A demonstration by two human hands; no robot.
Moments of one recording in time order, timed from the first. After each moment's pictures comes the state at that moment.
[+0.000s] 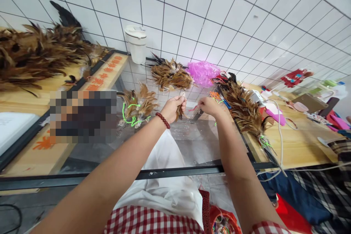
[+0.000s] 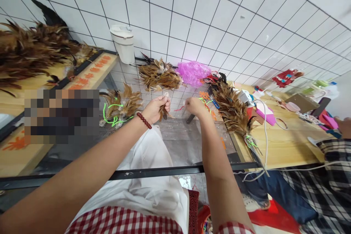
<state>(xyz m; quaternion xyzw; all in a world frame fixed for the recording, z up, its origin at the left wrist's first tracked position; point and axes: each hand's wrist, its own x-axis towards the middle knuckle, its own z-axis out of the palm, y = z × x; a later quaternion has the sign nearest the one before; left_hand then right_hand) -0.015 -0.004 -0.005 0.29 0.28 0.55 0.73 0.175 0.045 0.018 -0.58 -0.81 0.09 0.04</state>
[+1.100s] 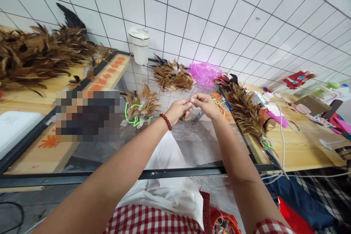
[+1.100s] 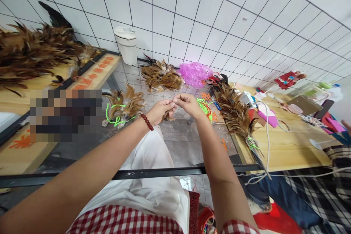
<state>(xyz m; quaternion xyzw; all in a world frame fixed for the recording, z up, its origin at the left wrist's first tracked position) -0.009 -0.012 0.002 0.38 0.34 0.50 0.70 0.138 0.023 0.032 -0.37 -0.73 0.46 0.35</state>
